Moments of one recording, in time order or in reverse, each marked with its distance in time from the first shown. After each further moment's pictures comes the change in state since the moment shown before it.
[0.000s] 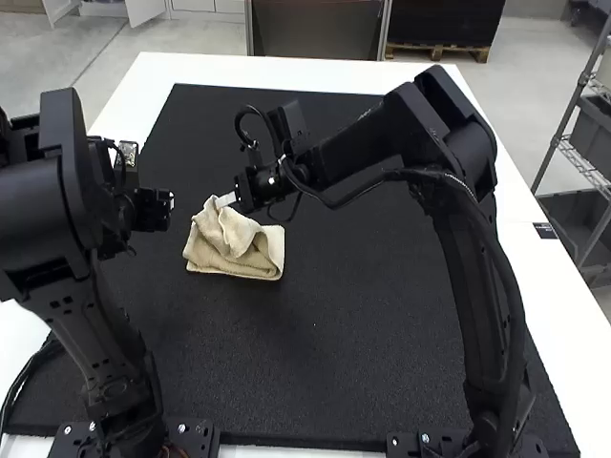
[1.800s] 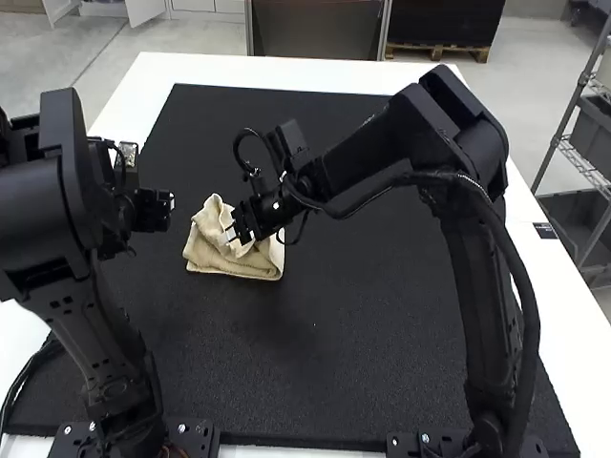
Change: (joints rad) left arm 0.000 0.000 0.000 -0.008 0.001 -0.009; right arm 0.039 -0.061 -0.097 -0.158 0.097 -0.109
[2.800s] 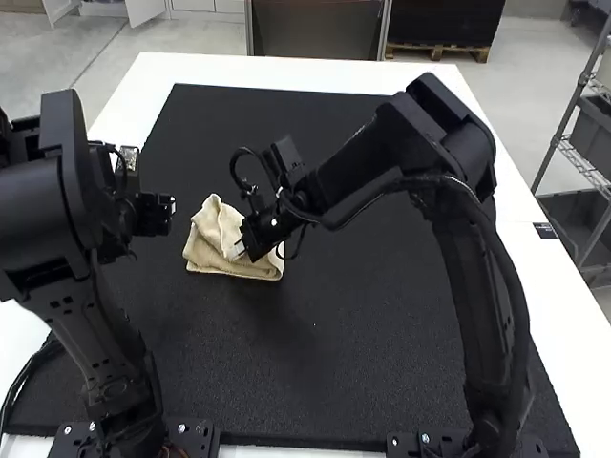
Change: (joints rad) left arm 0.000 0.000 -0.018 0.009 0.004 -0.002; right arm 0.020 0.050 -0.016 0.008 0.019 -0.027
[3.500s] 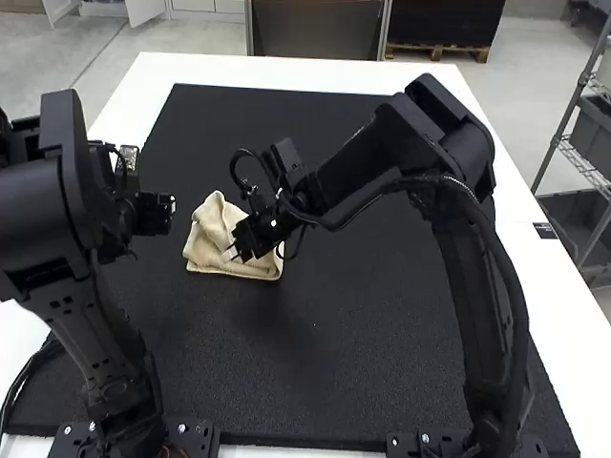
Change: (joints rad) left arm 0.000 0.000 0.000 0.006 0.003 0.000; right arm 0.002 0.000 0.000 0.008 0.052 -0.020
